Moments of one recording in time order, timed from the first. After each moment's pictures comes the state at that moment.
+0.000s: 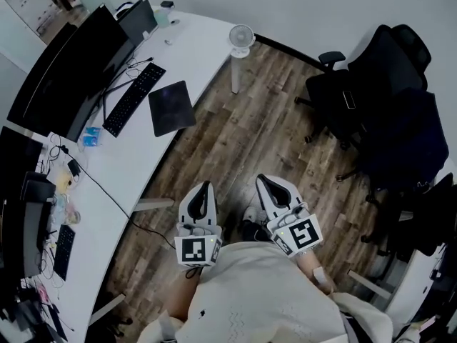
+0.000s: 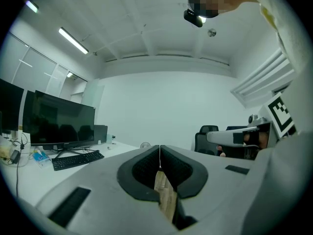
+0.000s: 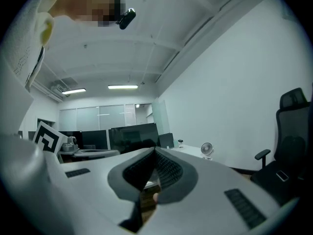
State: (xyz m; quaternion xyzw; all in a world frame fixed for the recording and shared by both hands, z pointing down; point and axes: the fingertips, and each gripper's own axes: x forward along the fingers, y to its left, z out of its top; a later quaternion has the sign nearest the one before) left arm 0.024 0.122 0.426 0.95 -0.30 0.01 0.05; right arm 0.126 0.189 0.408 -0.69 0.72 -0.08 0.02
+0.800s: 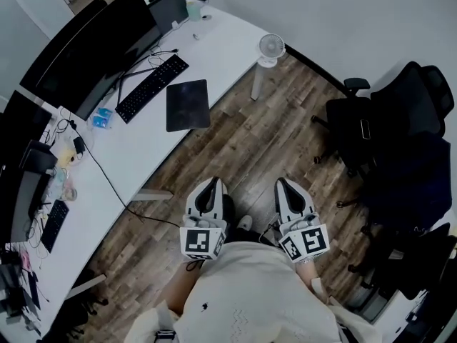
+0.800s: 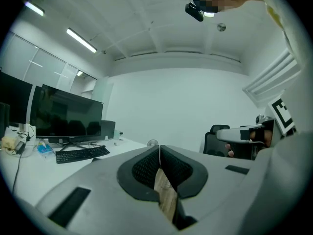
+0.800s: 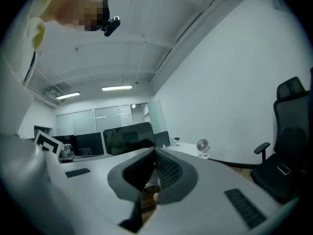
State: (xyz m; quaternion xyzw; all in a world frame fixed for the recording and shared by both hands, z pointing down) left arm 0.053 0.084 0.451 0.93 -0.35 0.02 0.08; right arm 0.186 0.162 0.424 -0.69 0.71 -0.10 0.03
